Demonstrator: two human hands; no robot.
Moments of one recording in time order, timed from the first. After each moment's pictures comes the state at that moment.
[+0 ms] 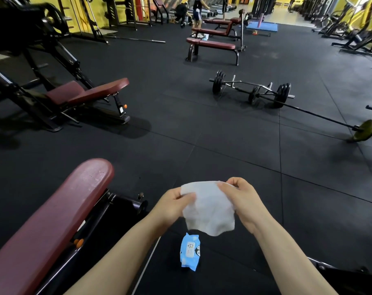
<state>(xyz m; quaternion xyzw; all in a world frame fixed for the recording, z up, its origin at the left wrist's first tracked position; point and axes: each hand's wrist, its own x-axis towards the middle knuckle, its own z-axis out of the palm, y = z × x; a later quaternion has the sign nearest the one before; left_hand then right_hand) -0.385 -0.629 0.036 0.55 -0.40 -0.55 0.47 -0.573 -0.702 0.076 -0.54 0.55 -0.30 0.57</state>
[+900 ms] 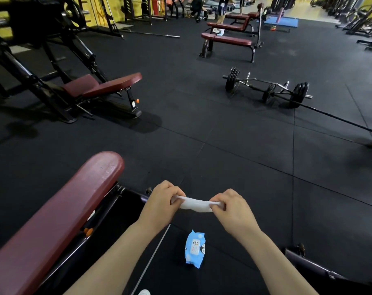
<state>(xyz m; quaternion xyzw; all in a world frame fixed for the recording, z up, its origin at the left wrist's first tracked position) -0.343 -0.616 0.007 0.72 -0.59 -0.18 0.31 -0.553 -0.694 0.031 -0.81 0.49 -0.12 0.29</state>
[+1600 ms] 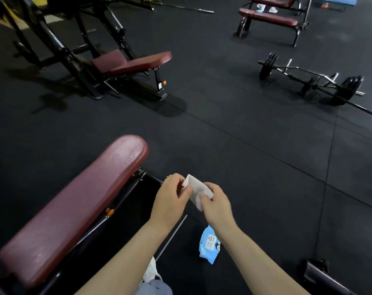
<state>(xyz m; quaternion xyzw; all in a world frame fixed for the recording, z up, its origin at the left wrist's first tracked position) -0.277 -0.624 -0.011 0.75 -0.44 -0.18 0.46 -0.404 -0.695 -0.004 -0.64 0.51 -0.18 0.54</state>
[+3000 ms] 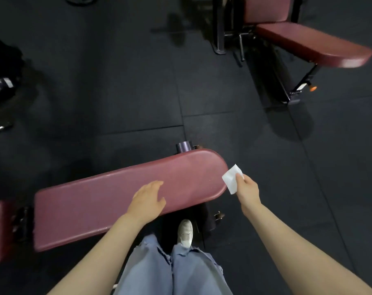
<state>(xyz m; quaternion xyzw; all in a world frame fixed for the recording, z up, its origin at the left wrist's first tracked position) 0.195 -0.667 -0.191 0.92 -0.08 -0.31 0.22 0.165 -0.963 -0.196 -0.71 0.46 0.08 0.53</state>
